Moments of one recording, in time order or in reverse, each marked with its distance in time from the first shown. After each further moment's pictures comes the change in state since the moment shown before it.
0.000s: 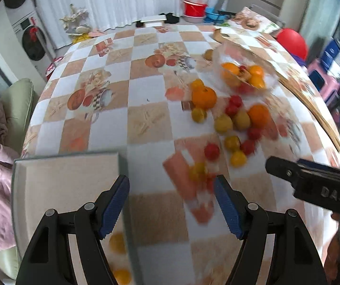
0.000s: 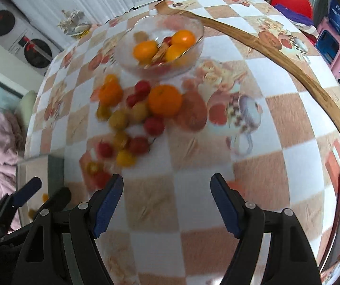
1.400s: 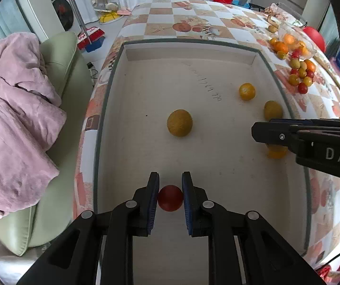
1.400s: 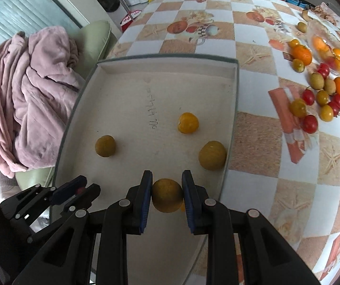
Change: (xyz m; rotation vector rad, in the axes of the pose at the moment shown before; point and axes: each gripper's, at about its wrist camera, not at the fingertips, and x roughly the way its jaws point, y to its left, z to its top) left arm -0.040 0.175 -0.153 -0.053 0.079 0.052; right arm 0.038 0.226 -0.131 -0.387 0.122 0.119
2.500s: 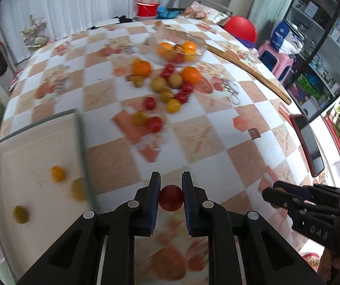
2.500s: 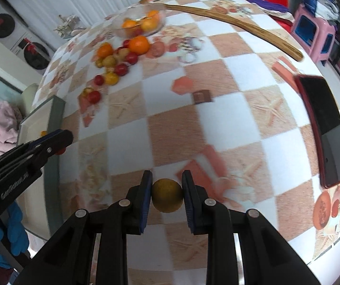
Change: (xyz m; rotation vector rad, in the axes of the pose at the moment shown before) left arm -0.030 -0.189 0.063 0.229 -0.082 -0.287; right arm -0.120 -0.199 -0.117 0.388 -0.150 -0.149
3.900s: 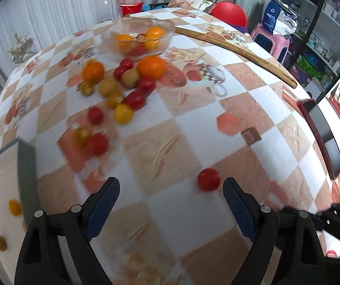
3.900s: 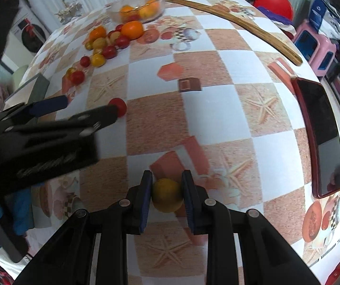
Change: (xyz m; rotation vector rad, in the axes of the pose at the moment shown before) left arm 0.077 -0.073 0.020 0.137 0.016 0.045; right arm 0.014 -0.035 -0.010 -0.055 0.000 -0.106
